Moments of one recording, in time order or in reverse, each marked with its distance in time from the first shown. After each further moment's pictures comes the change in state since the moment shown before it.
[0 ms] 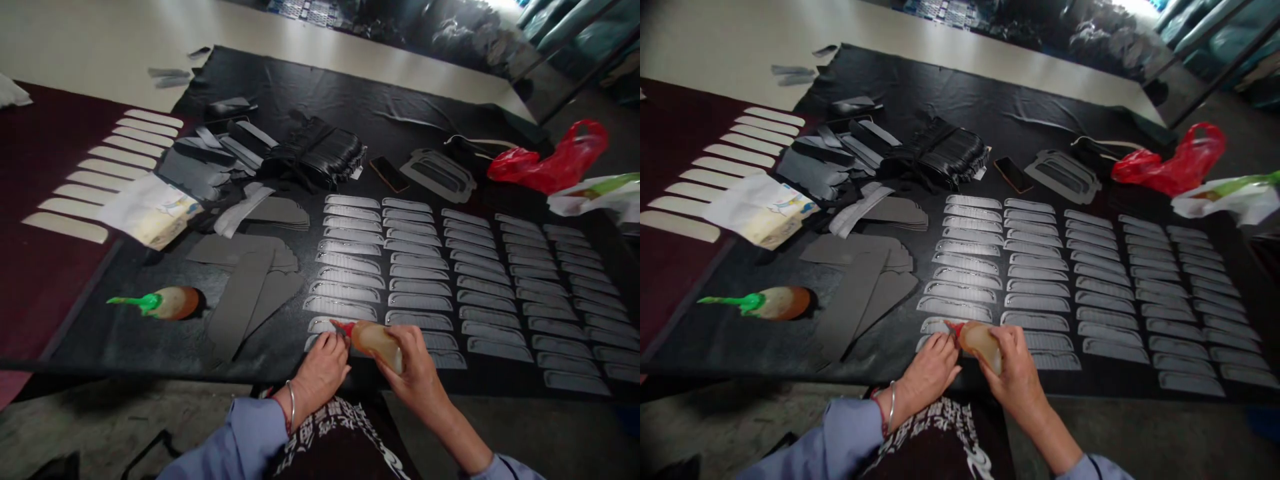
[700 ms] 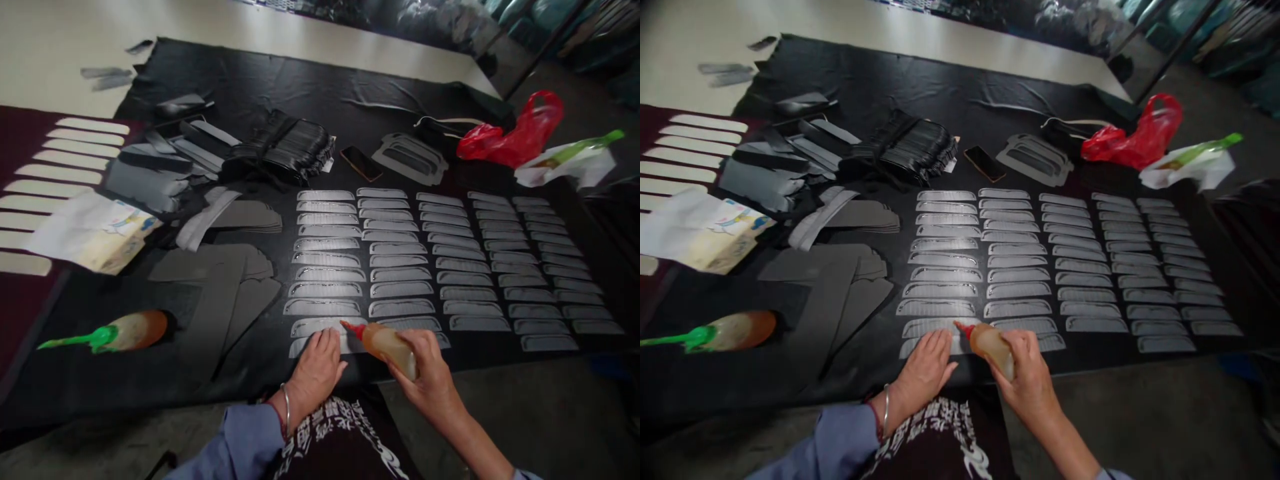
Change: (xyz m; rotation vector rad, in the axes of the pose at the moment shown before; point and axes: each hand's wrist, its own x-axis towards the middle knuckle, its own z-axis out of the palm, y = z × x) left_hand 0.010 0.013 0.008 0.003 0.018 -0.034; right_hand -0.031 0.021 -0.025 -0.095 0.085 0.114
